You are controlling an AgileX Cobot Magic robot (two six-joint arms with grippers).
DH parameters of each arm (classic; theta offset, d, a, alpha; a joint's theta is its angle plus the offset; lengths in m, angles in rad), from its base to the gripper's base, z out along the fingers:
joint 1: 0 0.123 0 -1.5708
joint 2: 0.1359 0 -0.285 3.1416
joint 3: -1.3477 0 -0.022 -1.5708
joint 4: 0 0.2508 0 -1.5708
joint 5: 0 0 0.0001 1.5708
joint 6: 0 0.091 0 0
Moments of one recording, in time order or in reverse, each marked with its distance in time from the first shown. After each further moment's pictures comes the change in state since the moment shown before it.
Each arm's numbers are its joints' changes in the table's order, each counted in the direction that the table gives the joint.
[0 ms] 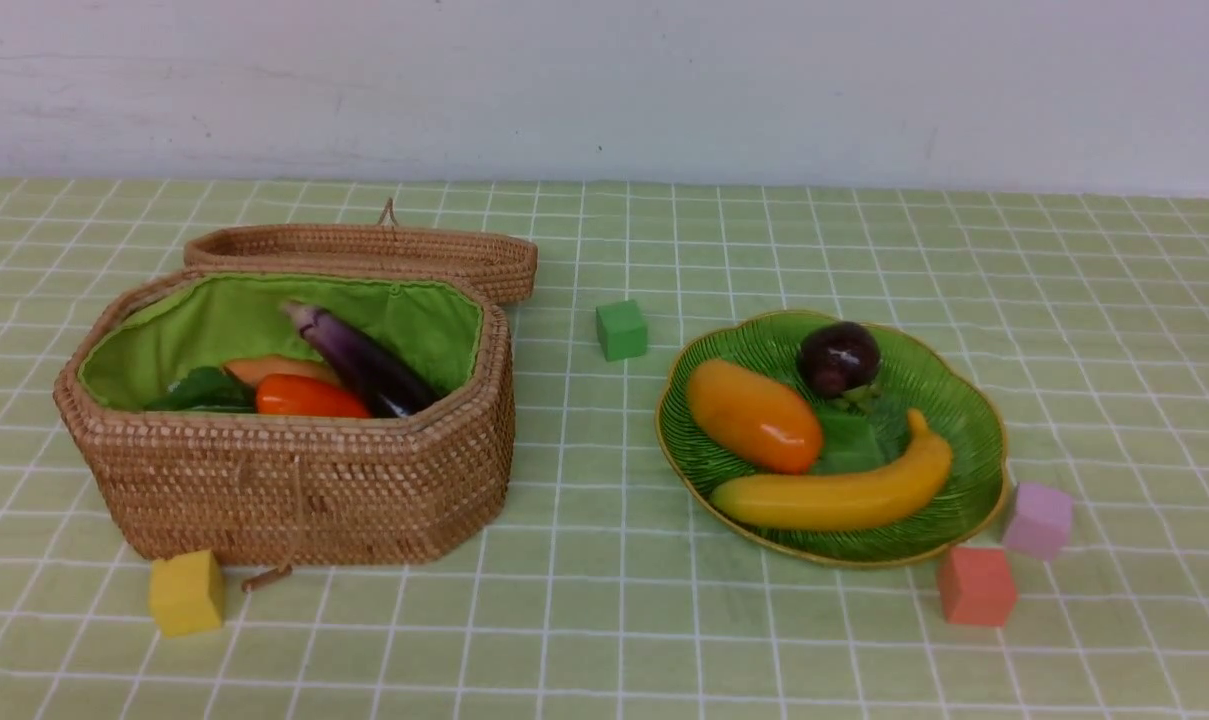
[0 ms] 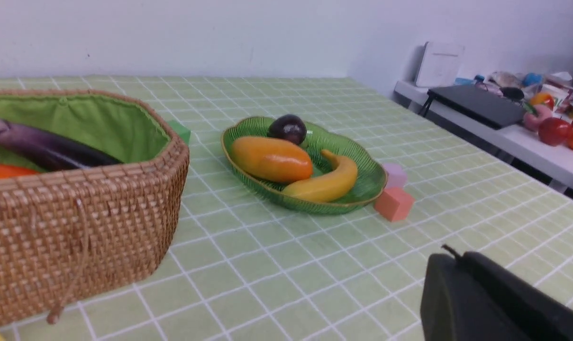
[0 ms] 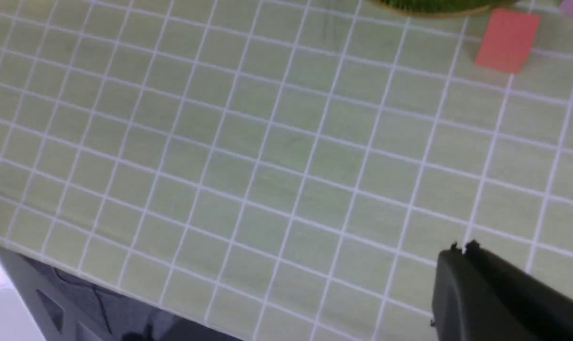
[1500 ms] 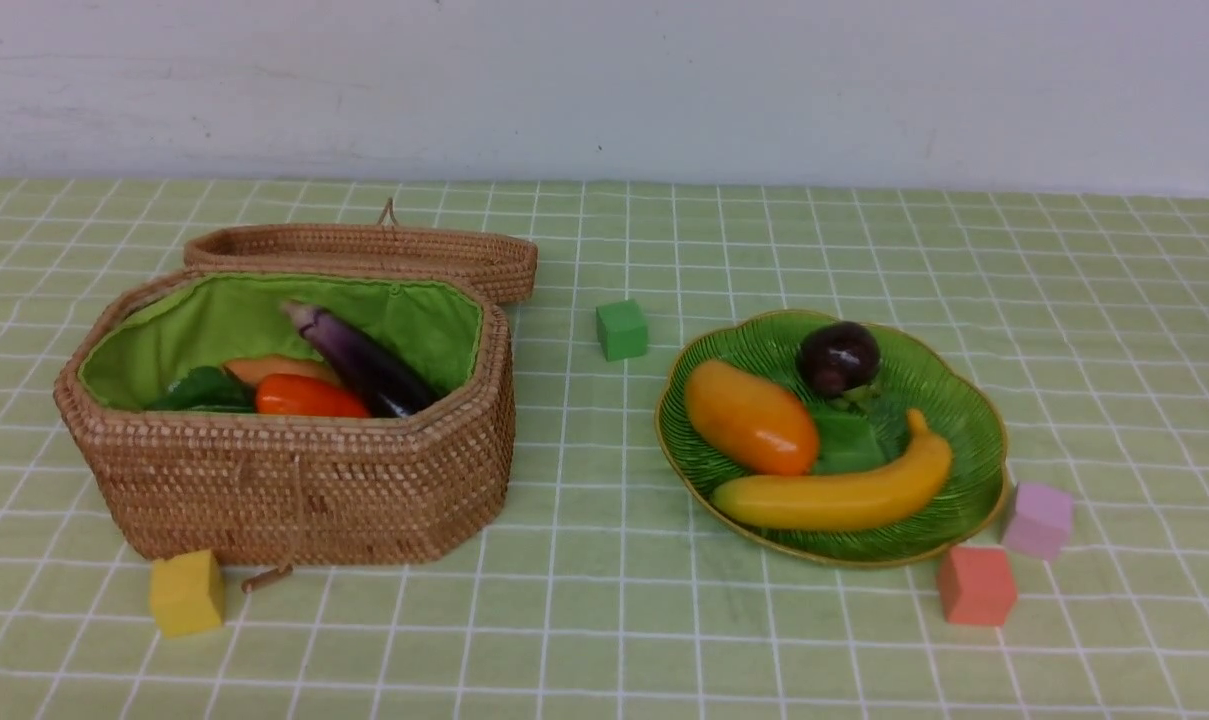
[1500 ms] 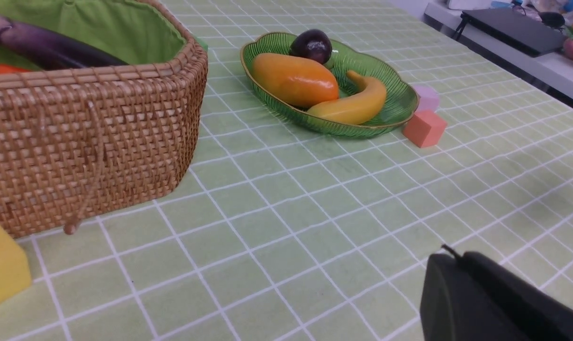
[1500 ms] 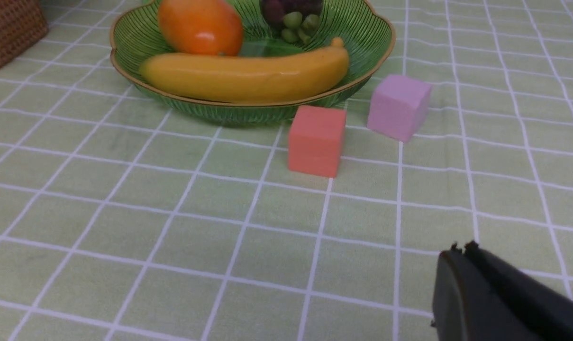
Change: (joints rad) right arm -0.309 -0.696 -0.934 -0.041 -0.793 -0.335; left arm 0.000 0.000 -0.046 0.006 0.082 -0.003
